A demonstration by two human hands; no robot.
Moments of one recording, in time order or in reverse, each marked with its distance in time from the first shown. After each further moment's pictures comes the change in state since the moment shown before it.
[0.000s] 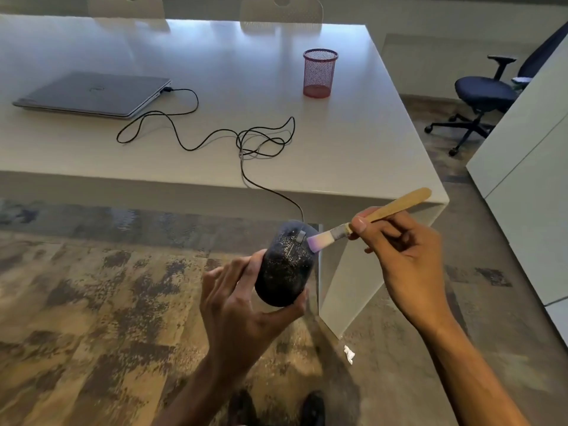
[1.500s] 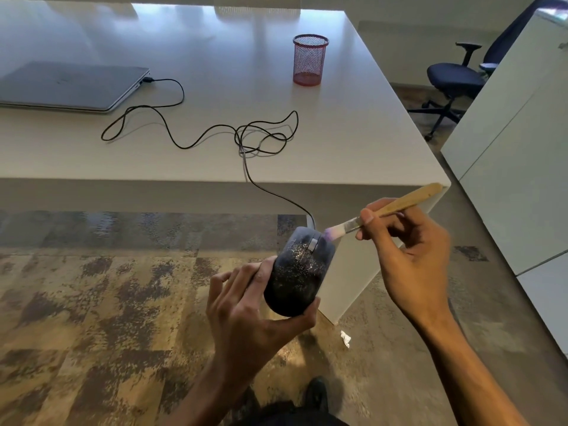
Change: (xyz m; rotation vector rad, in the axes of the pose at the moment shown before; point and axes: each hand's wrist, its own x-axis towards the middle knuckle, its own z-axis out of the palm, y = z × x) left_hand -0.004 -0.028 -0.009 -0.092 -0.048 0.088; right_hand -0.013 0.005 0.032 -0.261 0.200 -0.079
